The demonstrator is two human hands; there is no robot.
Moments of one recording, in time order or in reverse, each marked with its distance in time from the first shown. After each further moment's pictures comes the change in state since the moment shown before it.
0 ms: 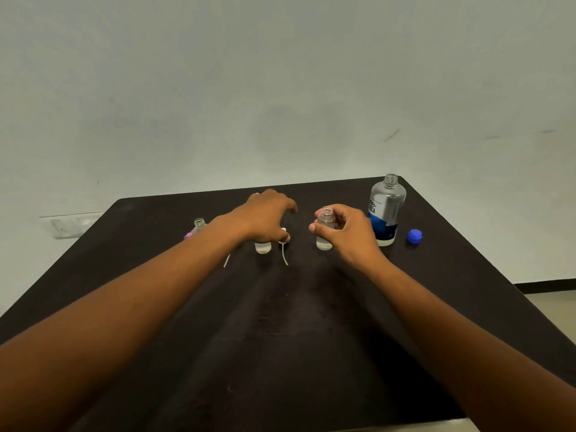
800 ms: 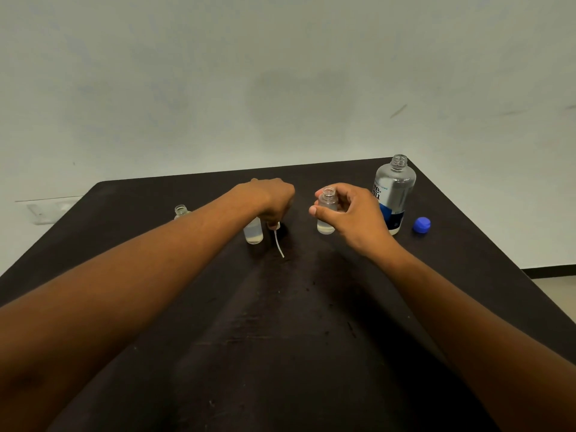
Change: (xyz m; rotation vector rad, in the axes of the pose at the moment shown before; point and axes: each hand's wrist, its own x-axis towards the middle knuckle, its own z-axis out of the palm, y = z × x) left_hand 0.070 -0.006 0.024 0.214 -0.315 -0.061; right_hand 0.019 0.012 -0.006 0.019 -0.029 -0.051
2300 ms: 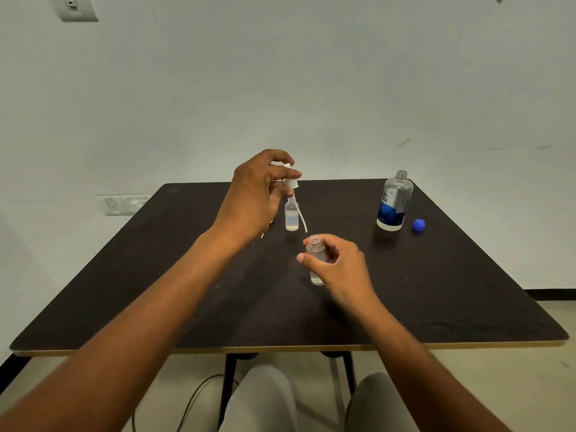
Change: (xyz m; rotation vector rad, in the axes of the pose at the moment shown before) left_hand -0.260 0.008 0.003 -0.744 1.099 0.090; right_hand -0.170 -0.083 0.056 0.085 -0.038 0.020
